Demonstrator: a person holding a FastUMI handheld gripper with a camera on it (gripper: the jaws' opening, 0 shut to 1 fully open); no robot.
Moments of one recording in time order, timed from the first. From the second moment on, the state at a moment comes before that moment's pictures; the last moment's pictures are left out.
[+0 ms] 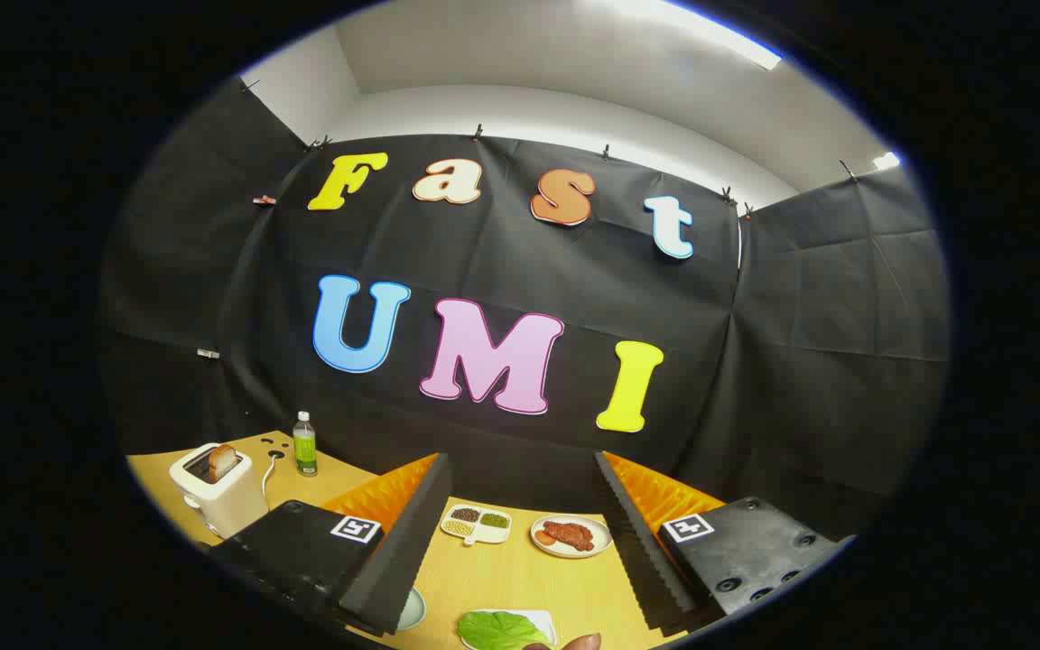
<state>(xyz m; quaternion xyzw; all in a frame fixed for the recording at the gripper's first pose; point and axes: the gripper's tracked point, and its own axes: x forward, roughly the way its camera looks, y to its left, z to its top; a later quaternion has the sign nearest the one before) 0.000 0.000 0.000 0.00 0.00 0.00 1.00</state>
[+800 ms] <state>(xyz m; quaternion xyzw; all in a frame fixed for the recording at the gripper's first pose) -0.004 -0.010 -0.004 0.01 0.01 0.00 1.00</state>
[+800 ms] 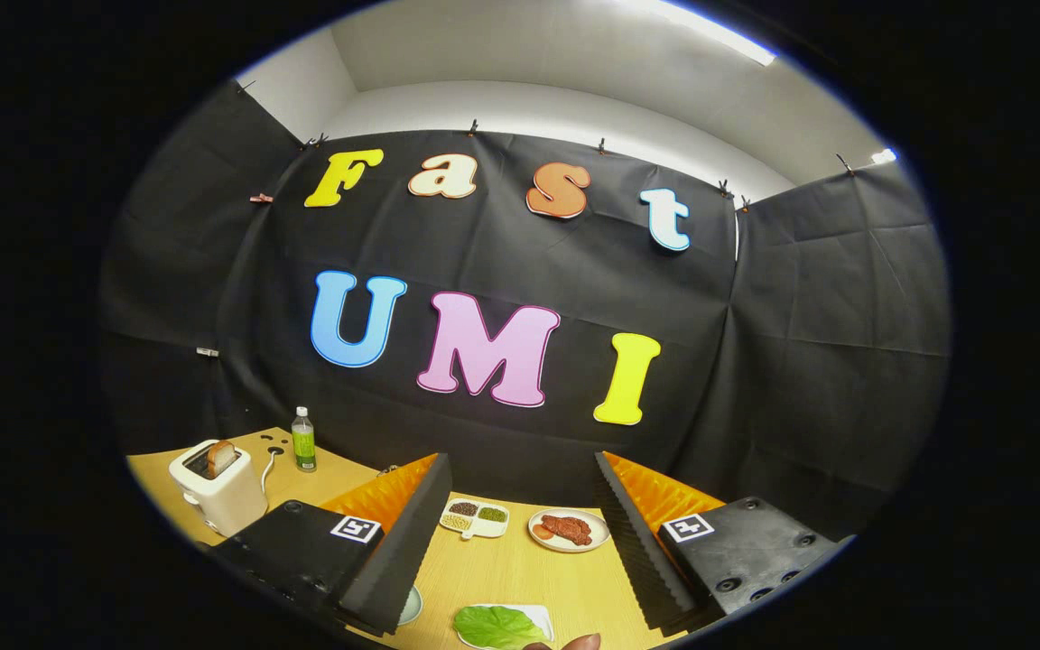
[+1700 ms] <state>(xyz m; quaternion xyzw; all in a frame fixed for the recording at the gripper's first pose) 0.010 -0.001 -0.135 -0.03 0.20 0.14 0.97</state>
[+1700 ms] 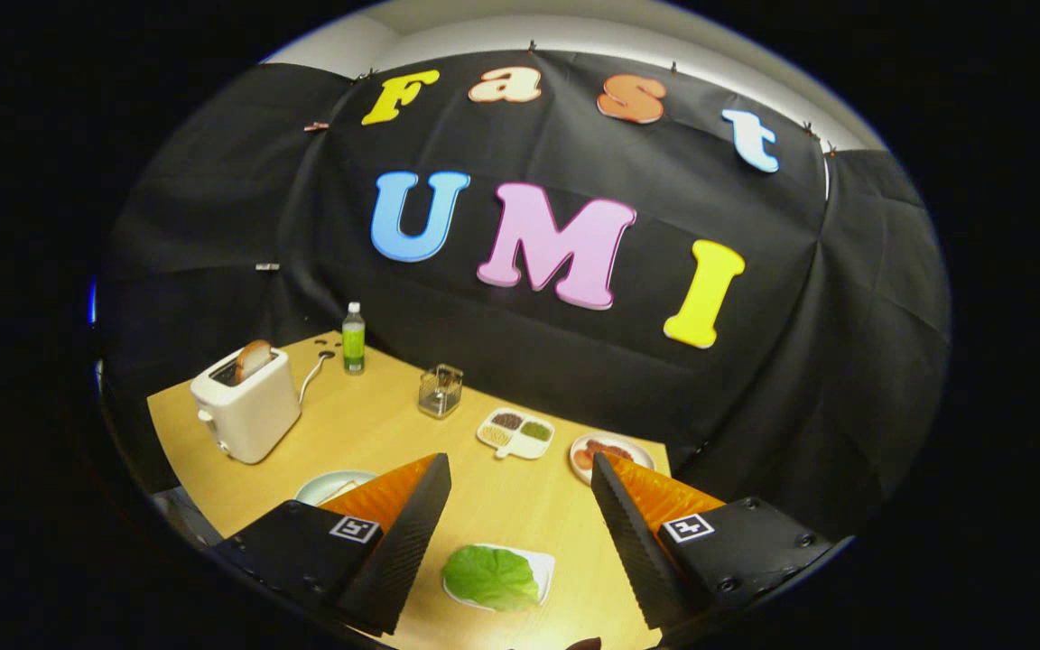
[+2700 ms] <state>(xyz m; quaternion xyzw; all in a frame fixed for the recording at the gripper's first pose) -0.017 0.025 -0.408 -0.04 0.49 0.29 0.82</state>
